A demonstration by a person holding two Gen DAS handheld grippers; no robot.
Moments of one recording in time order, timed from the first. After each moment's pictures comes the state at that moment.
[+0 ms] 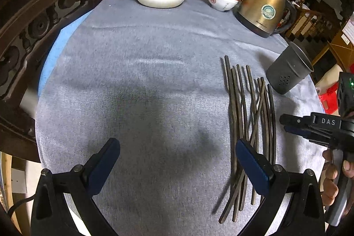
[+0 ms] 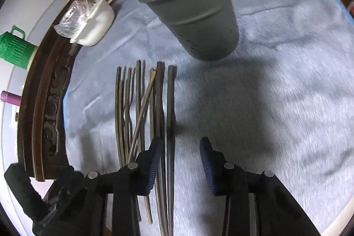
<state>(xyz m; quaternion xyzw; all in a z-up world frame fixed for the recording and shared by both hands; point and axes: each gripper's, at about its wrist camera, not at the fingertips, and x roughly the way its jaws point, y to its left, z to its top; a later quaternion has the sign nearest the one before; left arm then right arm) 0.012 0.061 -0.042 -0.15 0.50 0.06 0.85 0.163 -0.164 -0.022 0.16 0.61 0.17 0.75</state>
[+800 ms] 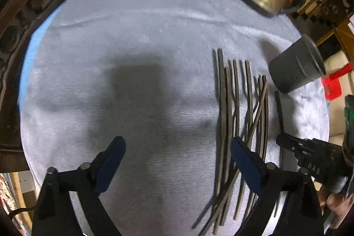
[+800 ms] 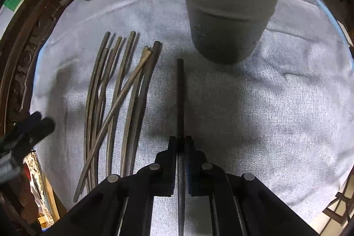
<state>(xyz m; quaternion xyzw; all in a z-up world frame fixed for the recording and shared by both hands) 0.088 0.042 -0.050 -0.14 0.60 0.03 0.79 0.170 -0.138 -0.022 -0.02 0.64 0.19 0.74</state>
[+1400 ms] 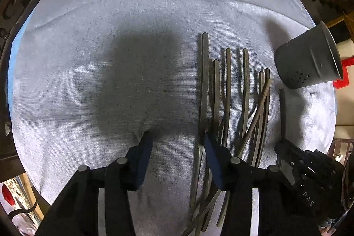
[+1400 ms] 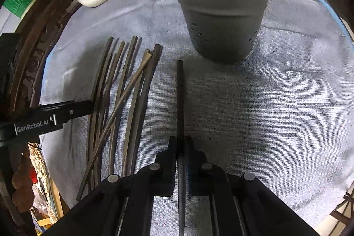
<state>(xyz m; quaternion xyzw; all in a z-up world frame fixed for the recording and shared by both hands) 0.134 0.015 -0.072 -0.12 0.67 0.03 0.73 0.166 -0.174 -0.025 0.01 0.63 0.21 0.75</state>
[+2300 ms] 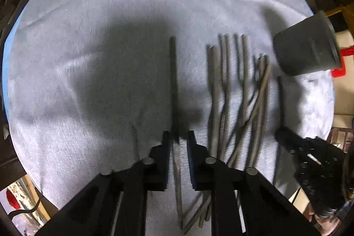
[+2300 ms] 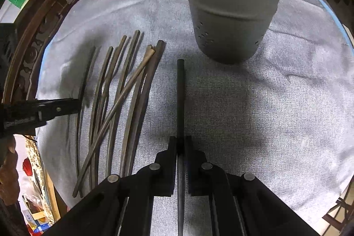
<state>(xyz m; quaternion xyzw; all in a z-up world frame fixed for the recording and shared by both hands) 0.157 0.034 -0.063 -0.12 0.70 0.01 0.70 0.170 -0.147 -0.027 -0.02 0.64 0.21 0.74</state>
